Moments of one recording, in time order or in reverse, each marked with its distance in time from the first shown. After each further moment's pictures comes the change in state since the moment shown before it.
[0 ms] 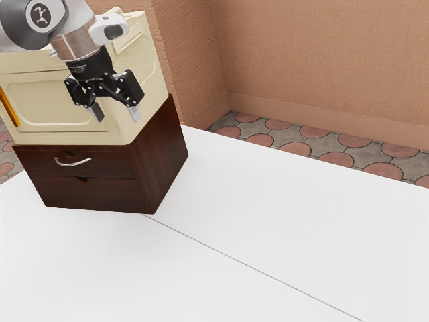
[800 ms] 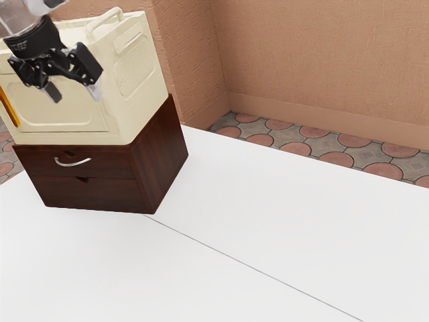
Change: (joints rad) arm 0.029 -0.299 -0.006 -0.165 -0.026 0.007 -0.015
